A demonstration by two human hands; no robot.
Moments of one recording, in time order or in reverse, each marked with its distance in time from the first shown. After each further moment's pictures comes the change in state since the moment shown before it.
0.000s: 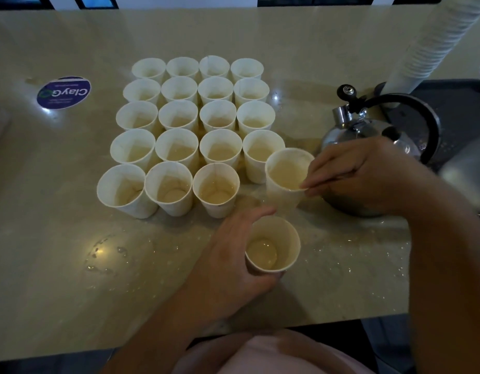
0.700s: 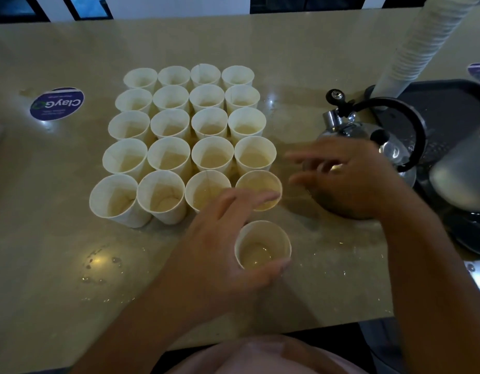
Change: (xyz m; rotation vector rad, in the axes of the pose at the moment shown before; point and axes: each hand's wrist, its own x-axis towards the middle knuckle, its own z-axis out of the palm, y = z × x) left_hand 0.015 0.036 -0.041 0.087 -0.011 0.078; right_hand 0.005 0.010 0.014 0.006 0.206 0.103
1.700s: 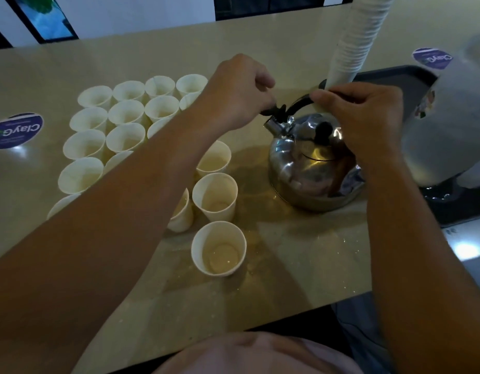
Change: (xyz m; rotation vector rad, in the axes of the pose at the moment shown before) left_hand 0.216 0.044 0.004 0.103 0.034 -0.039; right_hand 0.003 0.036 -0.060 0.271 0.732 0.341
